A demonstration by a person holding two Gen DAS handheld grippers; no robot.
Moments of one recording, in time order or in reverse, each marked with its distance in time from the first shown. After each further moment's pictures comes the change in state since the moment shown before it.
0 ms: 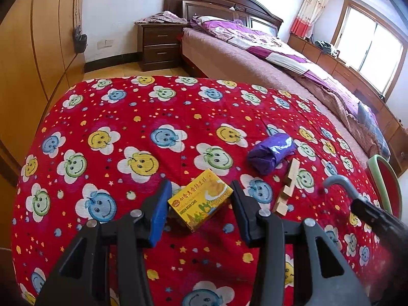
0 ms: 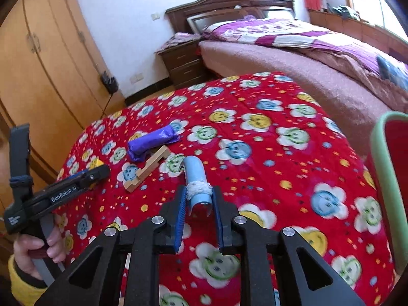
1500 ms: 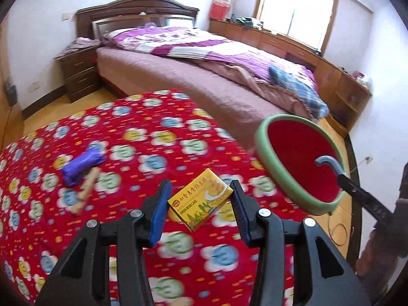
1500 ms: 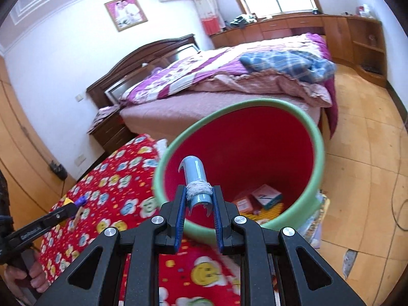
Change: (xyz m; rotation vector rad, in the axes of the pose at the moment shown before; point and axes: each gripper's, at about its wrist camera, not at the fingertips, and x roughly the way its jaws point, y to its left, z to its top) left arm -0.058 -0.224 -0.023 0.322 0.016 -0.276; right arm -0.166 -0.177 -0.059 0.386 -0.281 -0.275
